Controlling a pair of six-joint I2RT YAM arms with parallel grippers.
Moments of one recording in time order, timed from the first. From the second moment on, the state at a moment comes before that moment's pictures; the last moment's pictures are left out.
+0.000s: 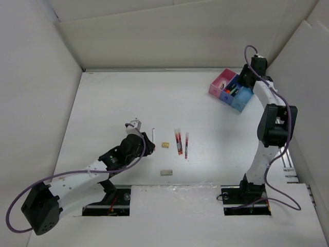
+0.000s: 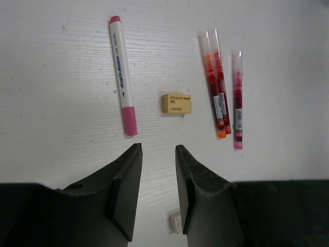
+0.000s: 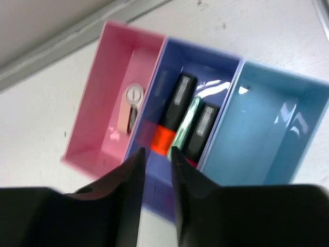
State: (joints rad) left arm -0.79 0.86 0.38 -0.11 -0.24 -0.78; right arm -0.11 2.04 1.71 -0.29 -0.02 0.36
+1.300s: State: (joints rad) left arm -0.79 0.82 0.40 -0.14 -0.27 -0.77; right arm 0.86 1.65 0.91 -0.31 0.37 0.56
